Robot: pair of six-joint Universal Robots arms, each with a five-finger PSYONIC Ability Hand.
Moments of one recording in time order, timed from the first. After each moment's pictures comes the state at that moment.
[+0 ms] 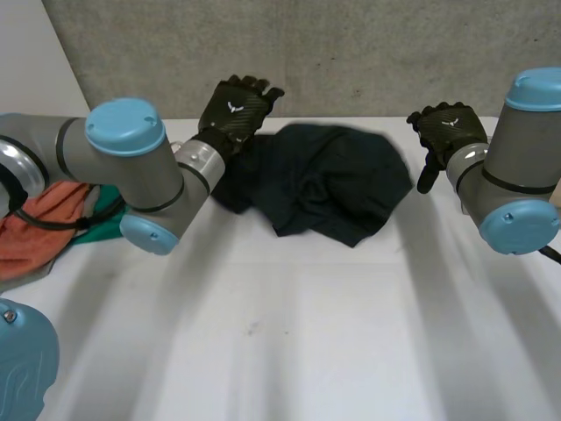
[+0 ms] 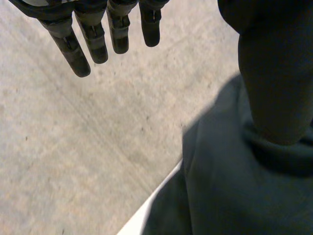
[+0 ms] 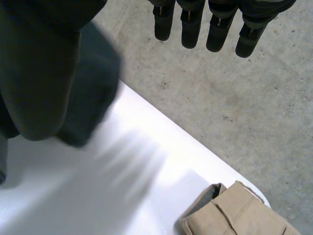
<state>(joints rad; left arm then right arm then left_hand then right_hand) 4.21 -2.42 -0.82 3.35 -1.38 3.49 1.88 -0.88 0.97 0.07 1.59 2.79 0.19 0.21 0.21 0.20 0.05 0.22 0.21 0.21 0.21 0.05</state>
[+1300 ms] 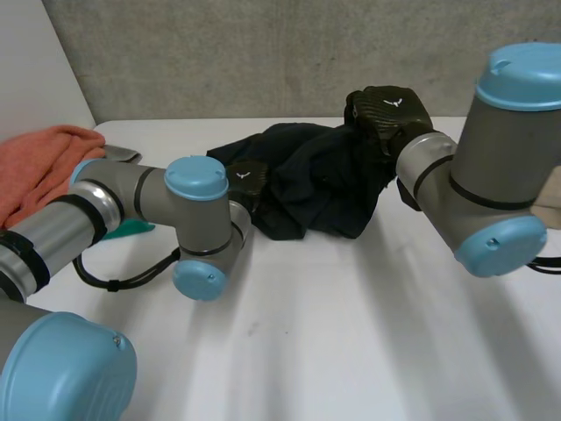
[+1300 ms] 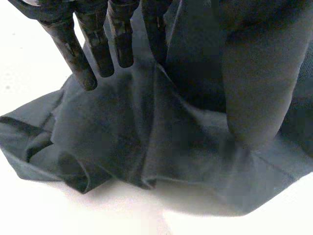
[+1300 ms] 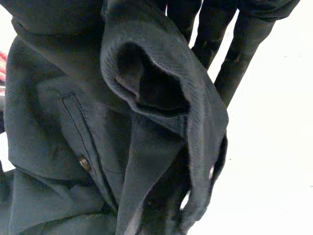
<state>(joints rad) 4.10 -2.66 -0.68 3.18 -1.67 3.06 2.07 -1.07 1.09 0.02 1.52 3.08 0.37 0.36 0.36 0.36 0.19 1.10 1.18 1.18 1.18 0.97</state>
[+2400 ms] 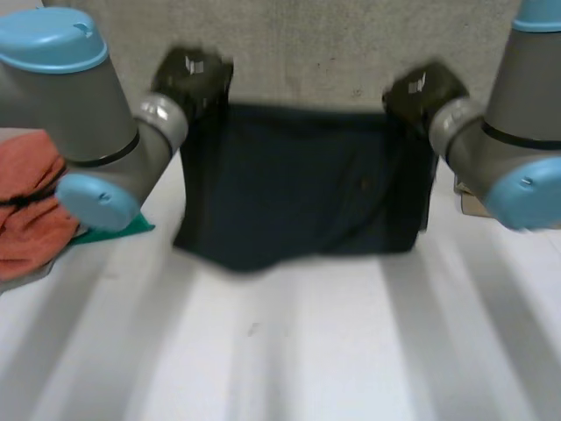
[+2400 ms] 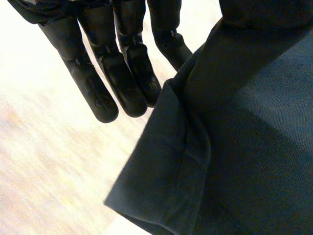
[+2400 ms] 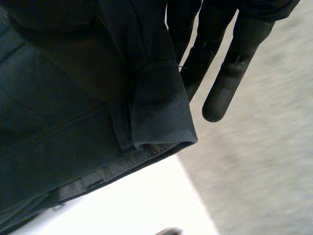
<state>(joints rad) 4.23 -2.23 -0.77 3.09 -1.52 3.58 2.00 -0.97 0.78 0.28 1.57 2.43 1.16 1.20 1.19 1.20 1.00 1.10 1.18 1.19 1.20 1.00</state>
